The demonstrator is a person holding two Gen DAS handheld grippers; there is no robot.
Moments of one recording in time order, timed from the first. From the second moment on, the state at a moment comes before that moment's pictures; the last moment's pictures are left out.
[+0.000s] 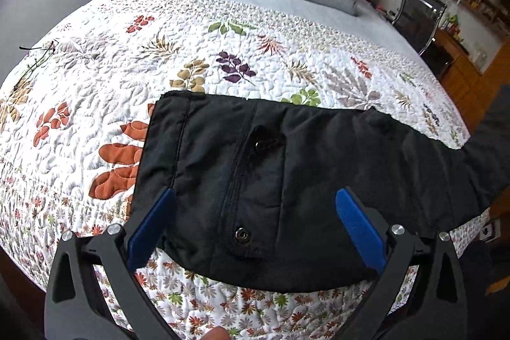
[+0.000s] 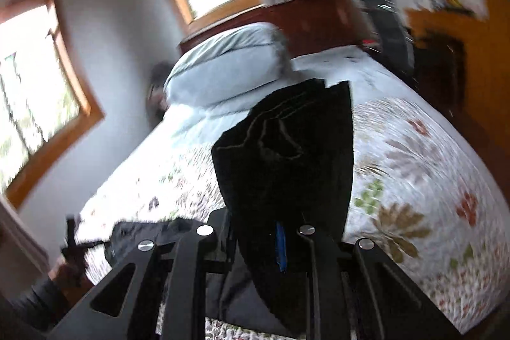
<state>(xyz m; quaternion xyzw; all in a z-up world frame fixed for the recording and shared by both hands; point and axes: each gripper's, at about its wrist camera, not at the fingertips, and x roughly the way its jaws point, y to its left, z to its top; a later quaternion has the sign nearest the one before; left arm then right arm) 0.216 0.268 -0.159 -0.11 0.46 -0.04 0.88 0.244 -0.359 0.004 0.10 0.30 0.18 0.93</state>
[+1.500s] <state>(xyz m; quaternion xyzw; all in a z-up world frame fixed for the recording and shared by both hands) 0.182 0.318 -0.184 -0.19 0.47 -0.03 0.86 0.184 -0.116 -0.156 -0.18 0.41 0.30 0.84</state>
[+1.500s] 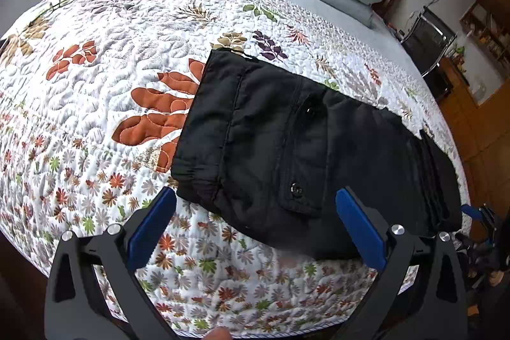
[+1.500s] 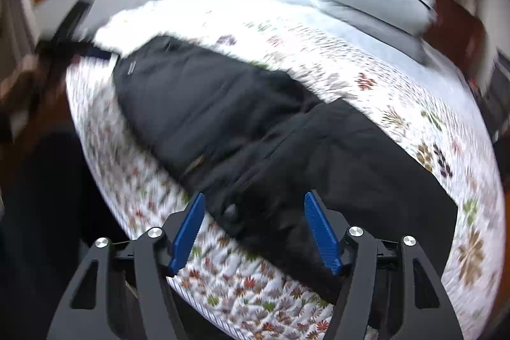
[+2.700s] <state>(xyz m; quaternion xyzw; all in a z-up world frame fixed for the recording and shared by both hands) 0.184 0.348 -0.225 -0.44 0.48 0.00 0.75 0.249 -0.012 -0.106 -0.20 0.44 0.40 0.78</state>
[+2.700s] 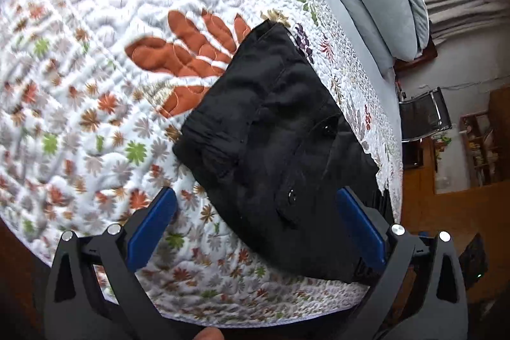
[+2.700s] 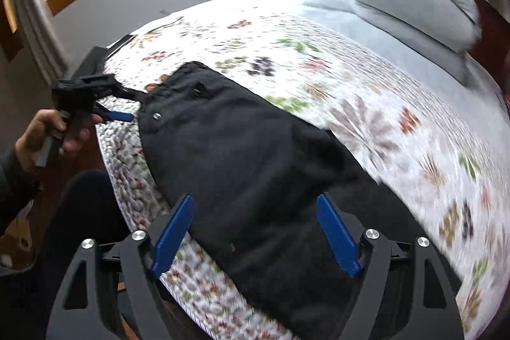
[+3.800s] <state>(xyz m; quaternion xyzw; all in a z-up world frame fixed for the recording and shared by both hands) 0.198 0.373 -0.261 -0.57 0.38 -0.04 0.72 0.452 0.326 -0.272 -0.16 0.68 0.61 0.38</state>
